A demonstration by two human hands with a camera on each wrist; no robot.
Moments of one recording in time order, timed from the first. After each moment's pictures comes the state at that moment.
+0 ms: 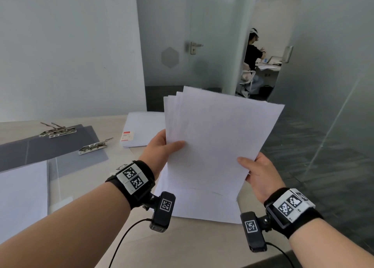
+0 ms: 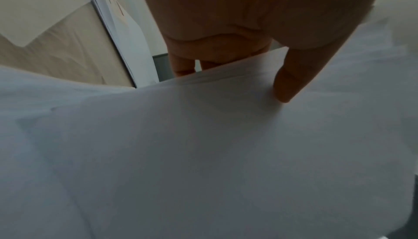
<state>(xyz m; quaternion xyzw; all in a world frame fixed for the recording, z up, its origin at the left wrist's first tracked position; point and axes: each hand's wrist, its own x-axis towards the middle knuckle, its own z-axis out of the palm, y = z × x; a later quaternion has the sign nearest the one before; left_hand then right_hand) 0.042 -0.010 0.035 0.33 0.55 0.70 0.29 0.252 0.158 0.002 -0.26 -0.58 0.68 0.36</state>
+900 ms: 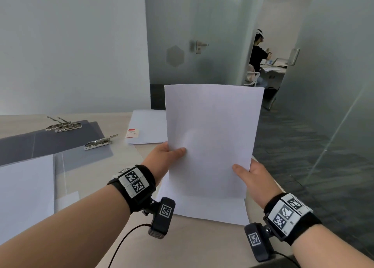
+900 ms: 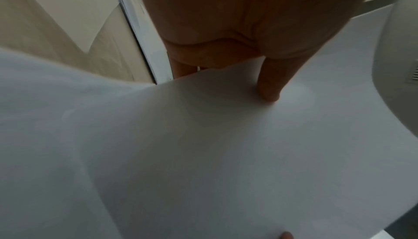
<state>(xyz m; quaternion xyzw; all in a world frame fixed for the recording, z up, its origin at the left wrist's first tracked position) 0.039 -0.021 0.017 0.30 0.60 0.67 0.32 0.249 0.134 0.002 -0.27 -0.75 0.53 0.28</state>
